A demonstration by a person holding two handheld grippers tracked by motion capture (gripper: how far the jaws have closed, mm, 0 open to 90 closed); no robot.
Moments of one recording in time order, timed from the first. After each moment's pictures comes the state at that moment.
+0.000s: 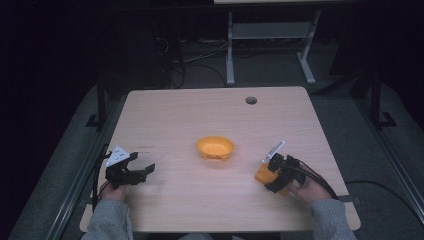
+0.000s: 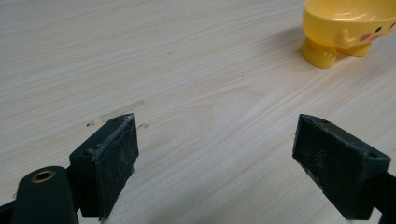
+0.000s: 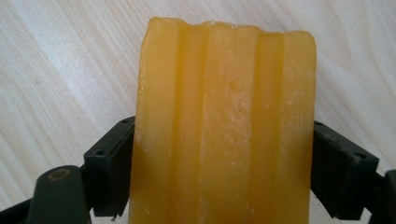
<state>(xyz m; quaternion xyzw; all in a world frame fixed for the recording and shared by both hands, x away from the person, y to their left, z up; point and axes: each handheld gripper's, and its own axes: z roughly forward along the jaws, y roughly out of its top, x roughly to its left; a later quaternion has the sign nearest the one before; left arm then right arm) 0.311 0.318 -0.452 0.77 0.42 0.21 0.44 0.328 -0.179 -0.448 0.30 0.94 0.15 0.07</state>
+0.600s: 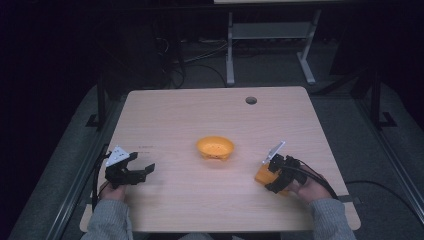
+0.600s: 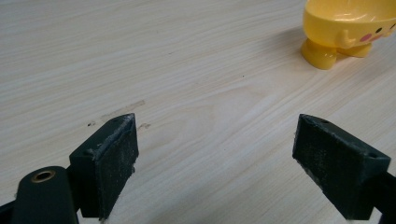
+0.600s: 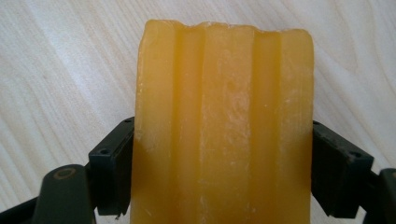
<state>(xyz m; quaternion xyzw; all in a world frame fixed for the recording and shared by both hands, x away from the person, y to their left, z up) 0.311 0.318 -0.452 0.77 0.42 0.21 0.44 0.327 -0.180 -0.448 0.29 0.94 0.16 0.06</state>
